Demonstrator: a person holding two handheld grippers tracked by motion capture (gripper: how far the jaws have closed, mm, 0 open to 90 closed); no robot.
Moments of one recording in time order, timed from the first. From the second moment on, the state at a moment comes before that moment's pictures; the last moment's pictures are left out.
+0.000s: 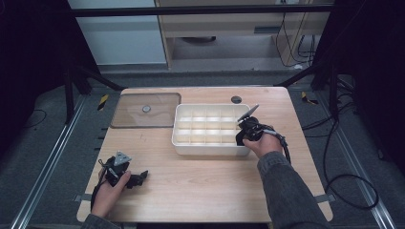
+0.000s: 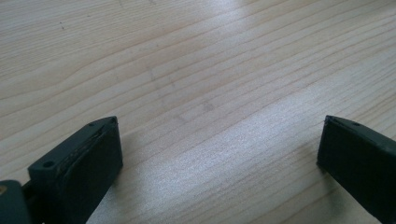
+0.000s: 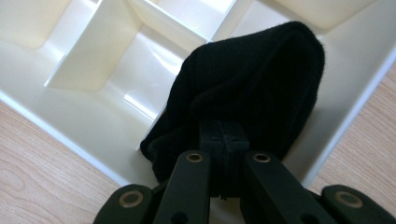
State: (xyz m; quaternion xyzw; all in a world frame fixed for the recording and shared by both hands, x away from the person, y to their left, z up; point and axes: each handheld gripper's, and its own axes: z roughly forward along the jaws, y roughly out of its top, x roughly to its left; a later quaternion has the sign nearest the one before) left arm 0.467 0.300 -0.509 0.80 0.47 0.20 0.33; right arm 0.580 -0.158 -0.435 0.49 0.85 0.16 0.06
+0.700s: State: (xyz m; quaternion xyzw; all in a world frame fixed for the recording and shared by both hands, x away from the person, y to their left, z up) left arm 0.467 0.299 -0.509 0.80 0.47 0.20 0.33; right arm 0.579 -0.158 -0.439 0.50 0.85 0.16 0.05
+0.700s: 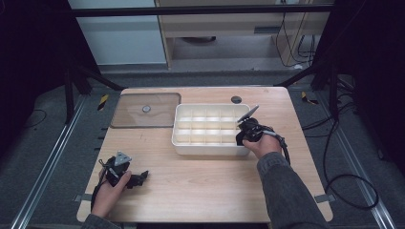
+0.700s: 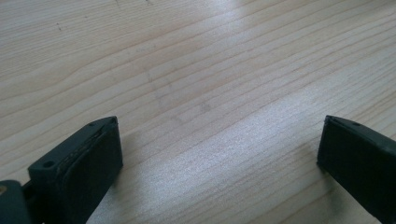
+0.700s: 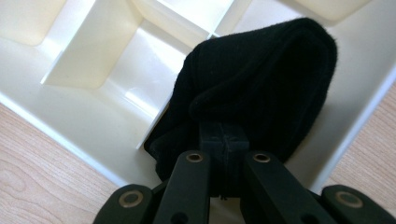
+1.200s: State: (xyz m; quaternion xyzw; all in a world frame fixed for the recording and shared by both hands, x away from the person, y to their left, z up) left arm 0.467 0.298 -0.509 0.80 0.46 0.20 0.33; right arm 0.581 -0.156 -0.443 0.50 0.85 0.15 0.04
